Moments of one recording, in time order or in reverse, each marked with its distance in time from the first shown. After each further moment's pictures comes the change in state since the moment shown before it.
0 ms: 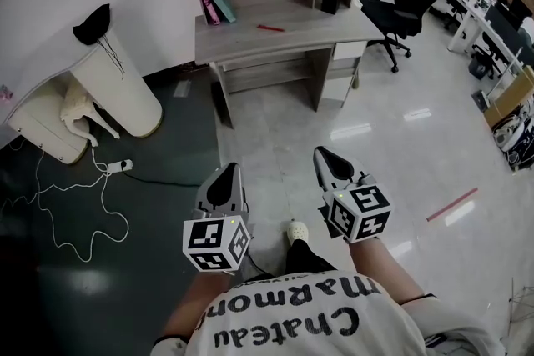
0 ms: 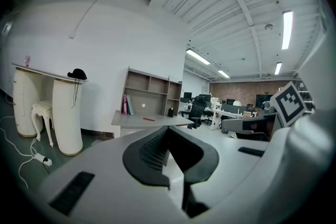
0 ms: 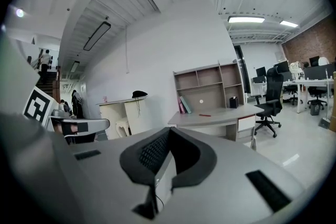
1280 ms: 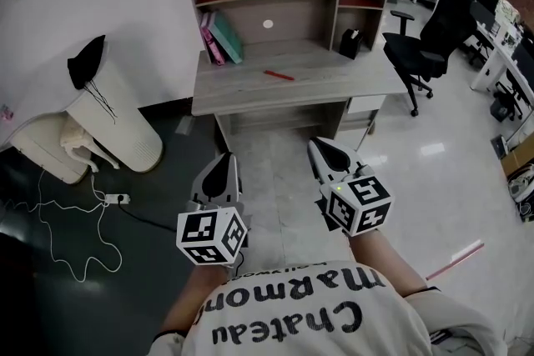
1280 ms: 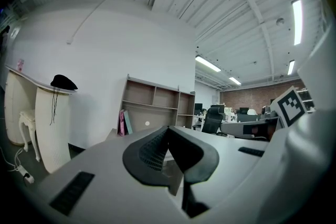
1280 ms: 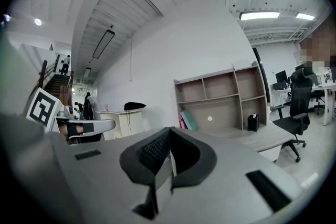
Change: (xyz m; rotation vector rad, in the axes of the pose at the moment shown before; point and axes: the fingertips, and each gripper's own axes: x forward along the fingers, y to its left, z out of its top) left arm 0.230 0.037 0.102 -0.001 -0.141 0.098; right arm 0.198 -0.131 0.124 -0.059 -0.092 0.171
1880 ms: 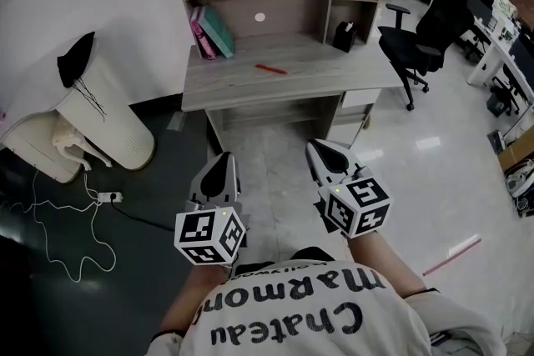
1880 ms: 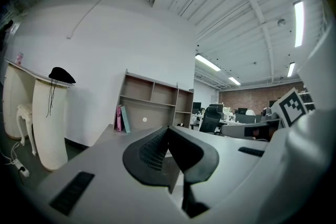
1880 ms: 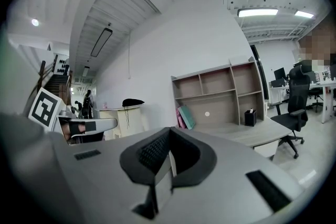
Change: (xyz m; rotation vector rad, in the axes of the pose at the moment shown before) left arm 0.013 -0.011 -0.024 -0.022 0.016 -0.015; right arm -0.006 -0.018 -0.023 0.014 0.025 -0.010
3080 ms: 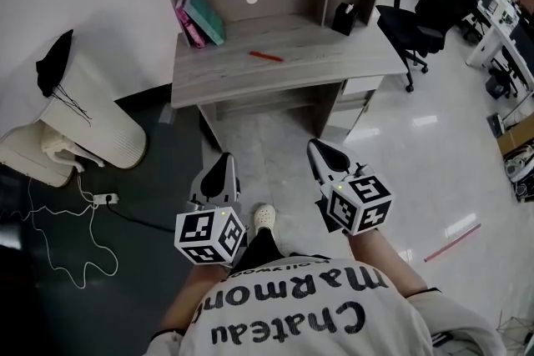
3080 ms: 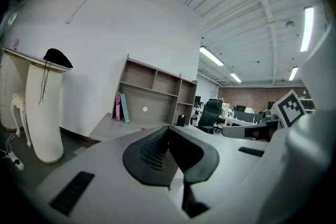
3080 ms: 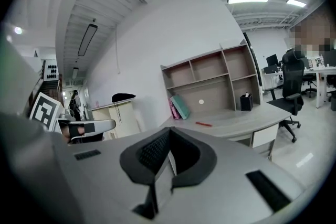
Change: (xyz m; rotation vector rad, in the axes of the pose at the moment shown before) left arm 0.047 0.029 -0.037 -0.056 0.097 -0.021; right arm 0.042 -0.031 -0.038 0.102 0.093 -0.048
